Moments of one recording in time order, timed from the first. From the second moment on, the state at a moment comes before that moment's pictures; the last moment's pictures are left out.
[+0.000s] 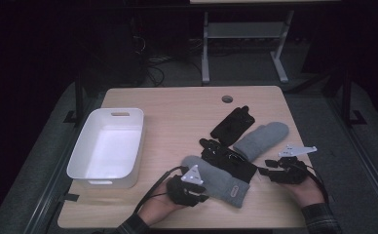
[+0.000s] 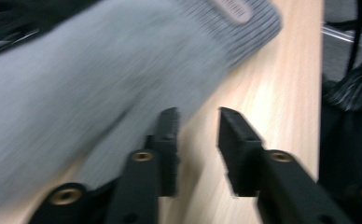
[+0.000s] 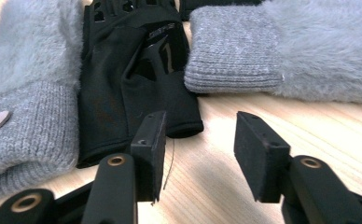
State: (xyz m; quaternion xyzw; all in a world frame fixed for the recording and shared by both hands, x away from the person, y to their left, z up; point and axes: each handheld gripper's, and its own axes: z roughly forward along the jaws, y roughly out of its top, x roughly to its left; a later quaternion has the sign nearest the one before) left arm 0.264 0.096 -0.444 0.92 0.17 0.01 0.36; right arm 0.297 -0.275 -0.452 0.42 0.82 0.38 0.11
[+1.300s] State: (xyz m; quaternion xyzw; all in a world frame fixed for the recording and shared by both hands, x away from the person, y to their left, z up) left arm 0.279 0.166 -0.477 0.89 0.24 0.10 0.38; right arm 0.360 -0.242 -0.432 0.42 0.82 0.38 0.12
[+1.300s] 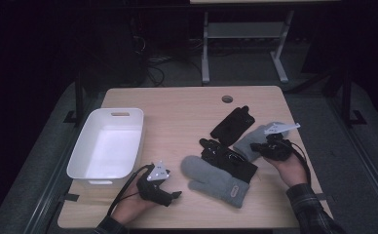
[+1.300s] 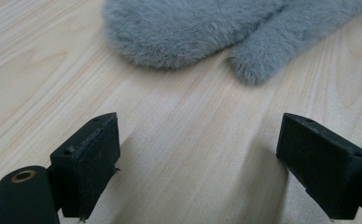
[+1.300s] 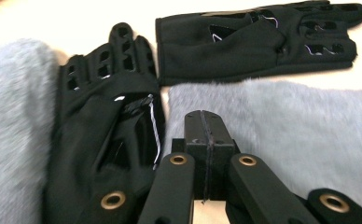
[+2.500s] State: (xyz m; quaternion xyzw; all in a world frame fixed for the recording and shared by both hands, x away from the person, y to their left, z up) left arm 0.279 0.165 -0.477 0.89 0.24 0.10 0.38; right arm 0.347 -0.282 -0.443 0.46 0.83 0.30 0.11
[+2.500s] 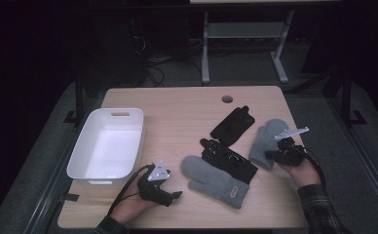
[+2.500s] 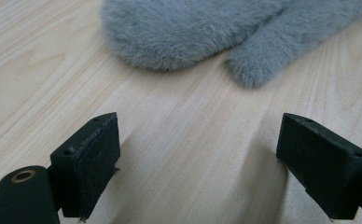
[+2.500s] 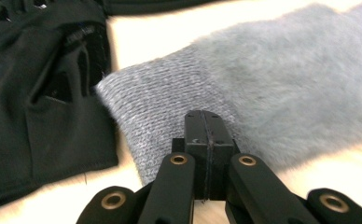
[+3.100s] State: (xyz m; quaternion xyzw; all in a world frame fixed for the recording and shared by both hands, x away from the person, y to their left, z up) left arm 0.279 0.164 -0.477 0.89 0.24 0.10 0.38; right arm 0.383 -0.223 -0.446 0.42 0.84 0.31 0.10
